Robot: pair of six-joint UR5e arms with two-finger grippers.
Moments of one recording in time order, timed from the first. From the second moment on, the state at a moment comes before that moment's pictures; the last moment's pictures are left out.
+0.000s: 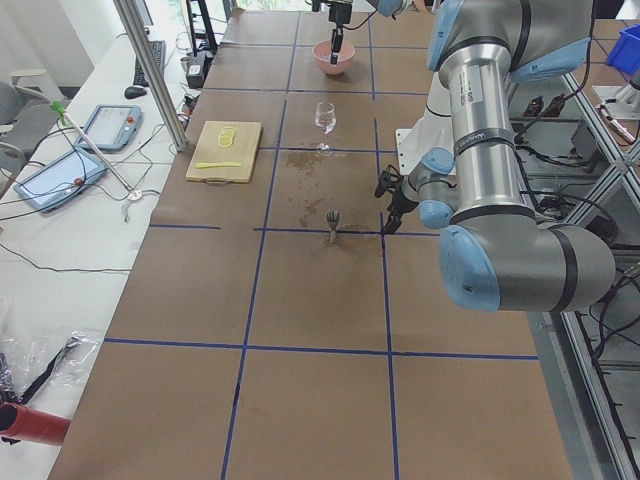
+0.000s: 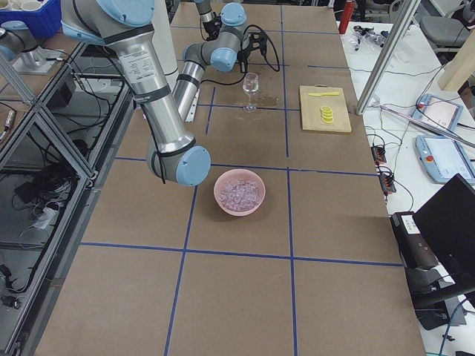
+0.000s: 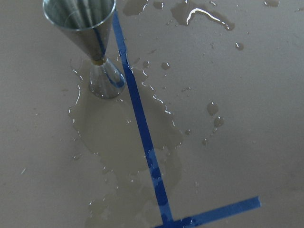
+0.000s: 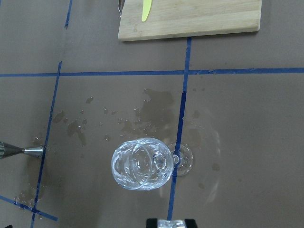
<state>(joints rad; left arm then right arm) 0.00 -1.09 -2.25 -2.28 -1.28 -1.29 0.66 -1.08 2.21 -1.53 2.05 1.21</state>
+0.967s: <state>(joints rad) -0.07 -1.07 -2.39 -2.06 -1.45 -1.28 0.59 -0.91 2.00 -1.54 1.96 1.21</state>
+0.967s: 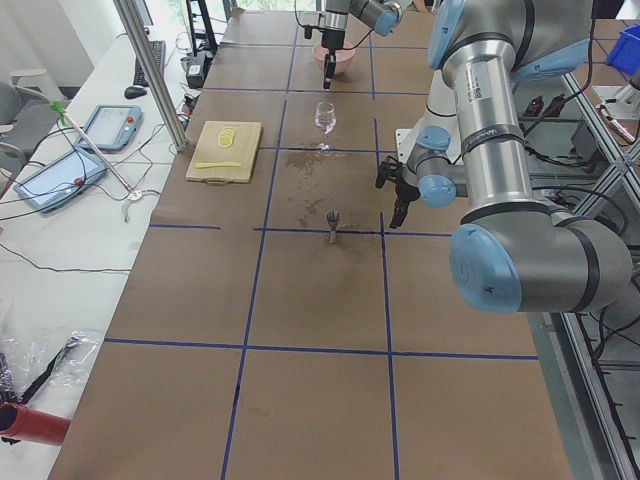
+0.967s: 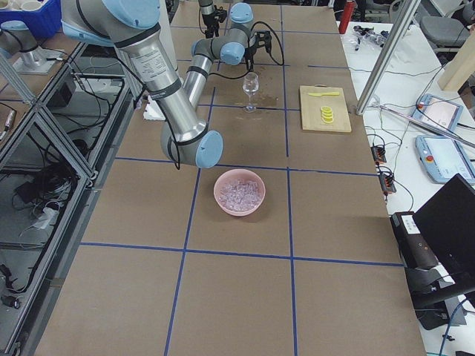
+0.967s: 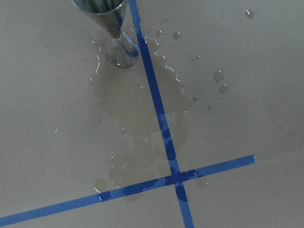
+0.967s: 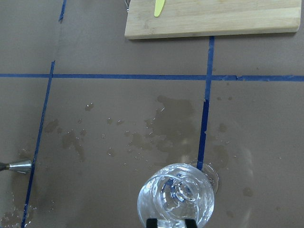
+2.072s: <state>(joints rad) -0.25 -1.08 -2.48 -1.93 -1.59 -1.09 0.58 -0.85 1.92 -1.54 1.95 1.21</state>
